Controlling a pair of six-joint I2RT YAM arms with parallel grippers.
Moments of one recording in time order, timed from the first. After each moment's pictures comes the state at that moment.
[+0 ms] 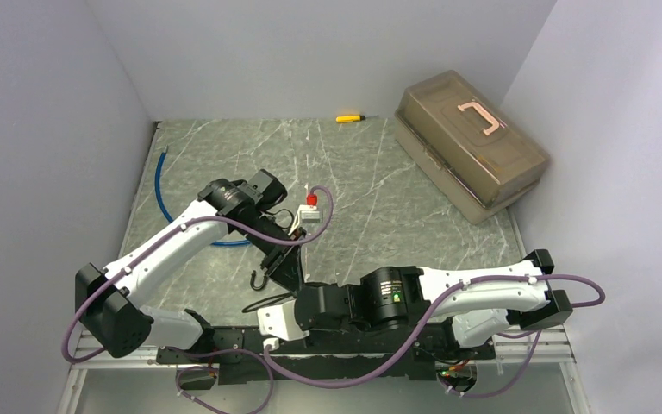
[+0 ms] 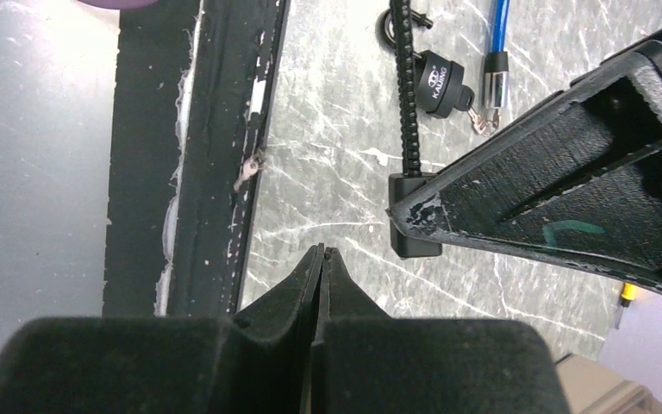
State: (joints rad) left arm -0.68 1.34 1.25 -1.23 1.12 0.32; right arm 1.66 1.41 1.50 -1.00 0.25 -0.32
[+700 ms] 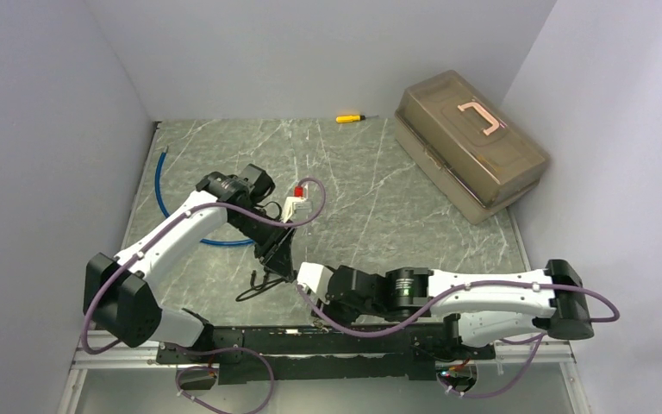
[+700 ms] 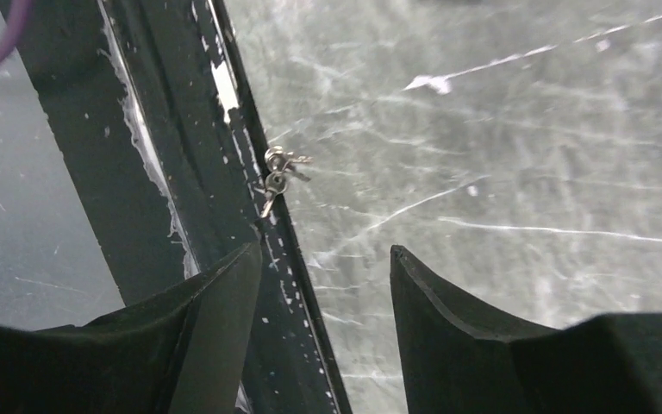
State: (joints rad) left arm -0.53 1.39 1.20 -1.23 0.98 0.35; right arm 1.44 1.16 0.93 -0.57 0.20 0.02
